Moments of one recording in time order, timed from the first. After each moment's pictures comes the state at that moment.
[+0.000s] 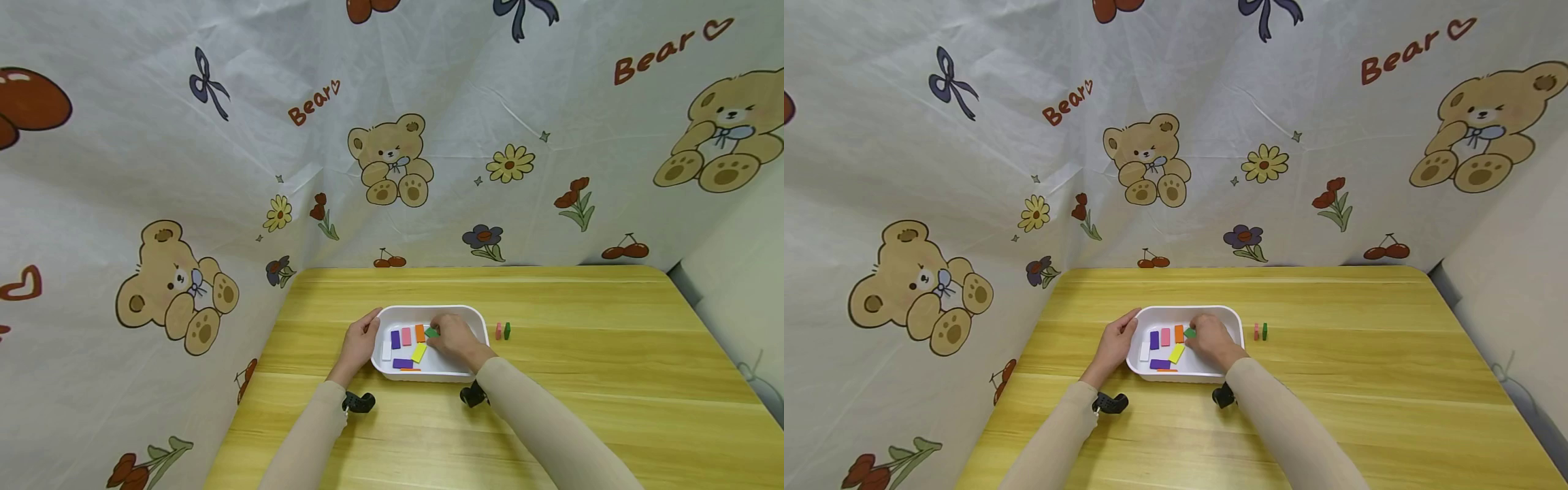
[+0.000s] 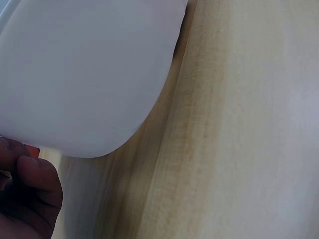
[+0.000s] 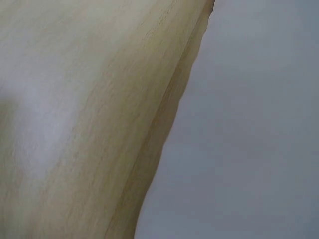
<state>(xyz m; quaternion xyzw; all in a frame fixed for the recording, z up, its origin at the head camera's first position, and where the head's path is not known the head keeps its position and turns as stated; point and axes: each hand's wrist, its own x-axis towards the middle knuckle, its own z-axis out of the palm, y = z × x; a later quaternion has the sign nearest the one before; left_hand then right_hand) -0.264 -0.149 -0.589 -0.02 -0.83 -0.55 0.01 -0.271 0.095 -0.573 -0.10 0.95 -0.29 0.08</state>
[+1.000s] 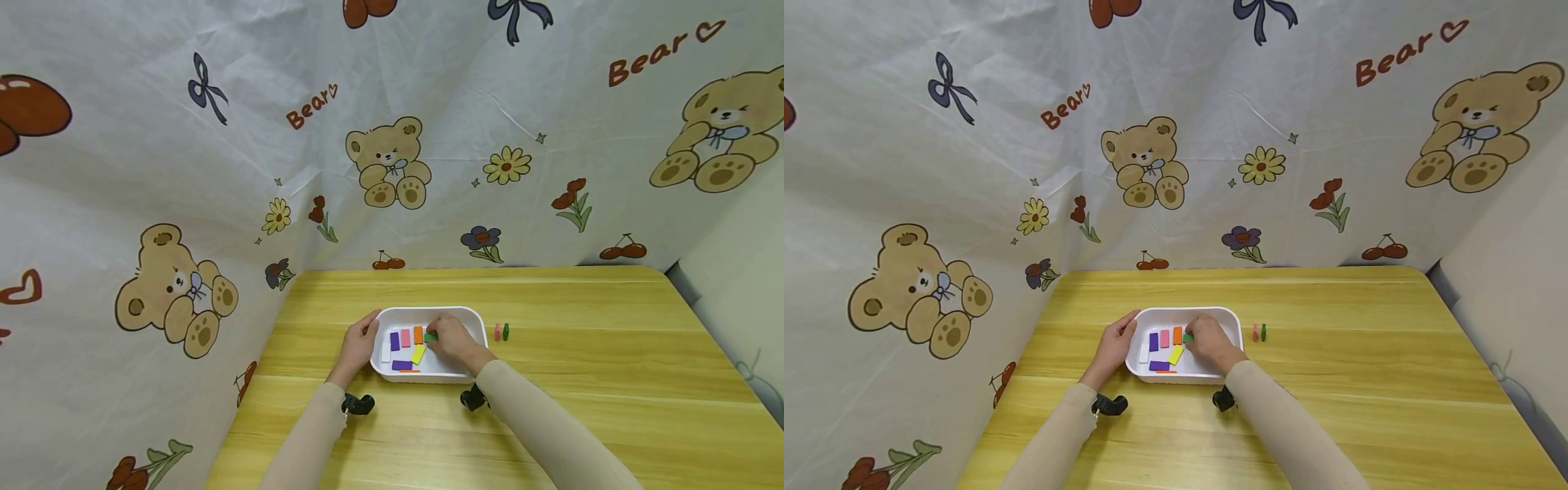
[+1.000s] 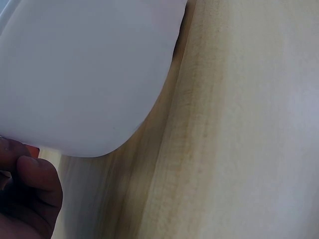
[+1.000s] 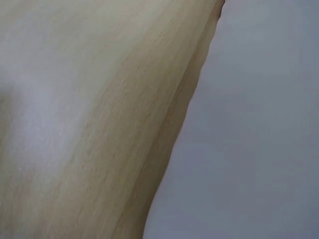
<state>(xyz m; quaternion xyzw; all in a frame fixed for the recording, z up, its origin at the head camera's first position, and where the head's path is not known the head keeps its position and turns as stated) -0.262 -0.150 -0.588 -0.02 -0.83 -0.55 0.01 -0.262 0.096 -0.571 -0.16 0.95 -0.27 0.04</state>
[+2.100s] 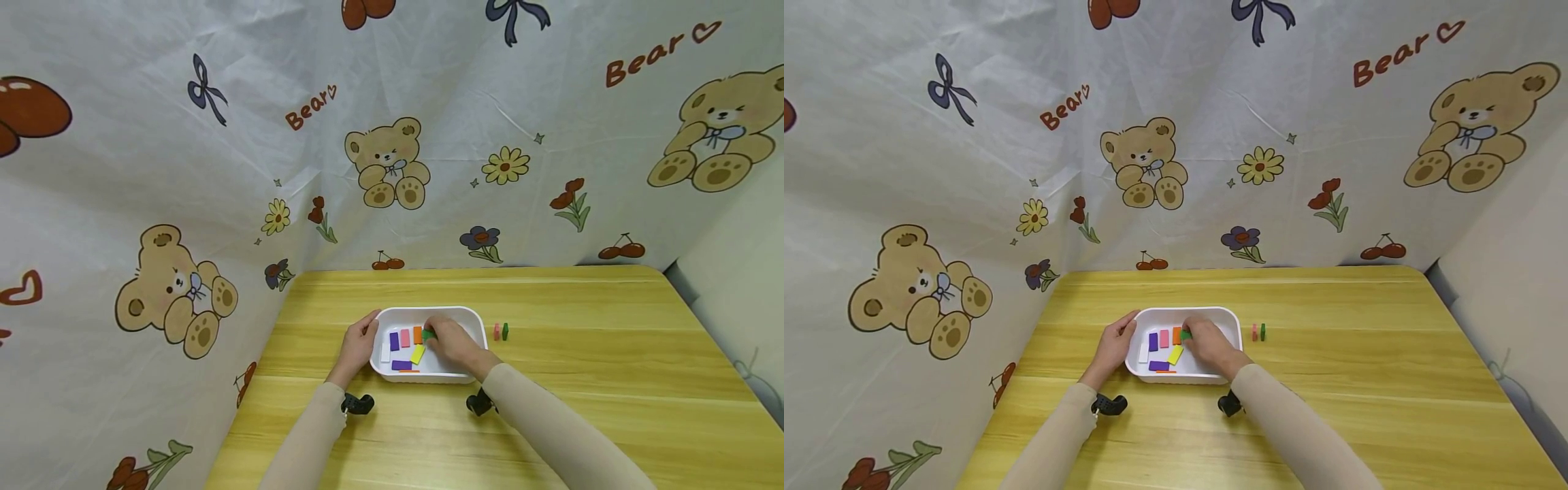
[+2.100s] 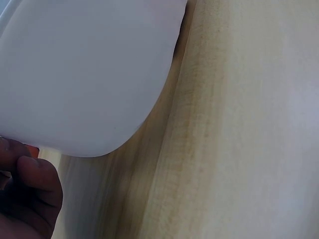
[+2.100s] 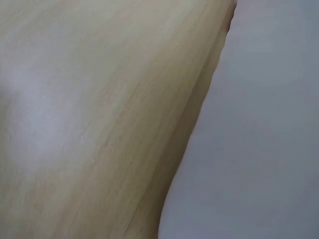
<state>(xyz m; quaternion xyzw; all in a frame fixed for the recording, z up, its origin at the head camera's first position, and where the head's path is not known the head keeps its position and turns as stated) -0.262 -0.150 -0.589 -0.03 -0.83 -0.55 0.01 -0.255 0.100 -0.568 -0.18 0.93 -0.31 0.03</state>
